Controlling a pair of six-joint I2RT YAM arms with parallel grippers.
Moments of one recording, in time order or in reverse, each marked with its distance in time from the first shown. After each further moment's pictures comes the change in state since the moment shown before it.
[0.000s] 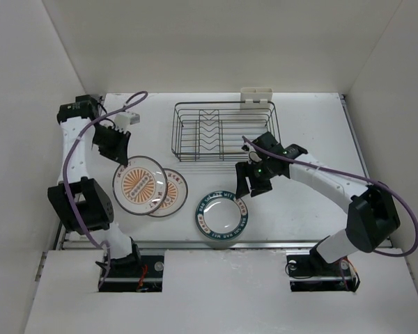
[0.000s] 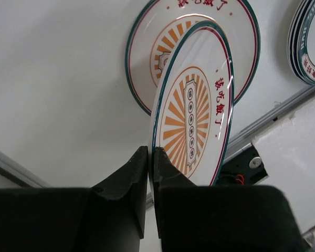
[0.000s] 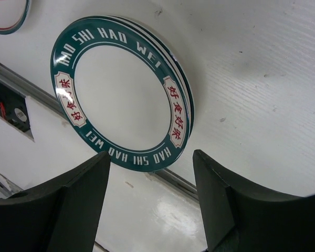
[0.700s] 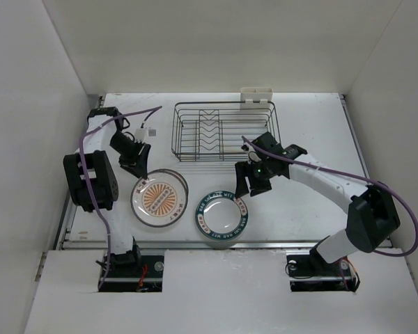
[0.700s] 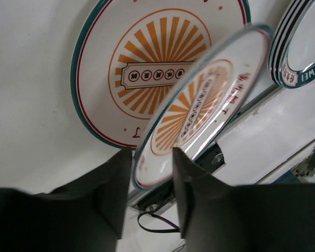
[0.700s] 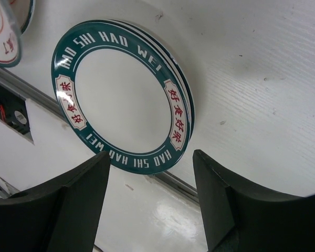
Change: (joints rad) left arm -0.112 0.258 -0.105 0.031 0.023 -0.143; right arm 0.005 -0.005 -0.004 0.016 0.008 0.007
